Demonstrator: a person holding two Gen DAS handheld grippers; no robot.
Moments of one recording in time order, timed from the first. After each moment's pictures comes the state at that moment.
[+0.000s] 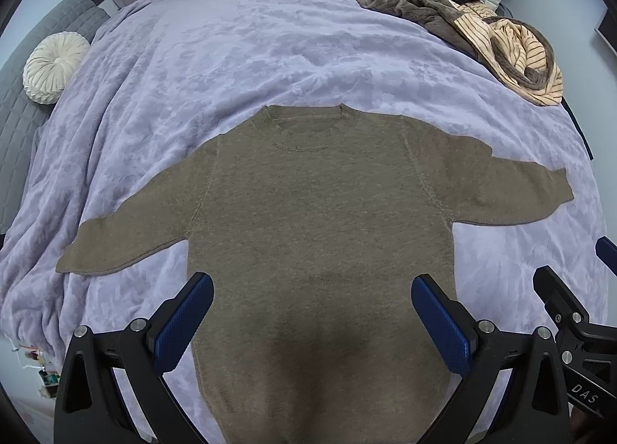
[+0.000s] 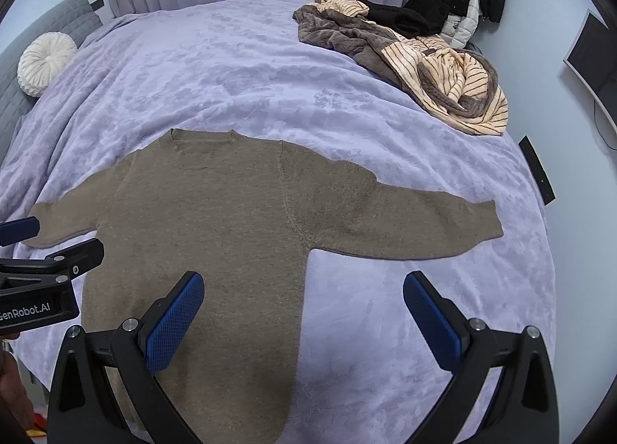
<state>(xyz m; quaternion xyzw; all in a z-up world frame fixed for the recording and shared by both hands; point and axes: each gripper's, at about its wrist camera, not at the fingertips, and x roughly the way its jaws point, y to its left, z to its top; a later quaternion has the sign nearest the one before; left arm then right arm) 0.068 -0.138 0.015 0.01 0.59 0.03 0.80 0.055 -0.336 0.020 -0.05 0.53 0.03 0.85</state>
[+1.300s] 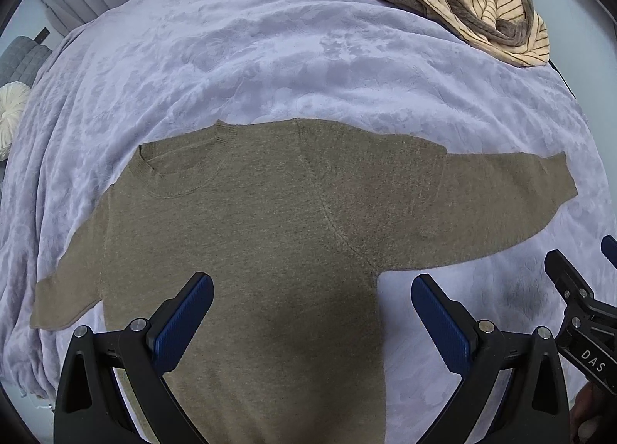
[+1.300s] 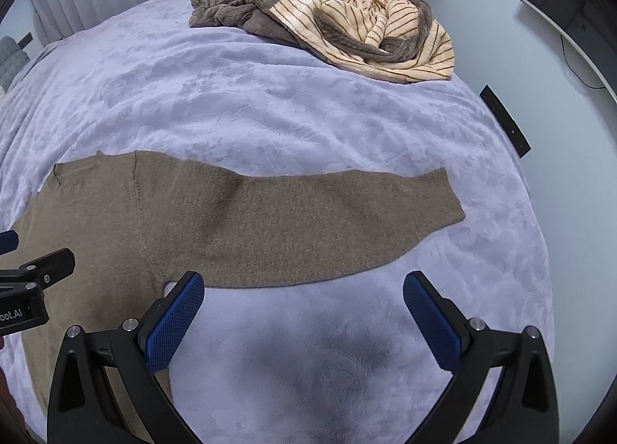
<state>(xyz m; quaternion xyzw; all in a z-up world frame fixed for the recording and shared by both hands) 0.168 -0.289 -0.063 0.06 0.62 -0.03 0.78 0.135 -0.497 -0.068 0.00 0.55 -0.06 0.83</state>
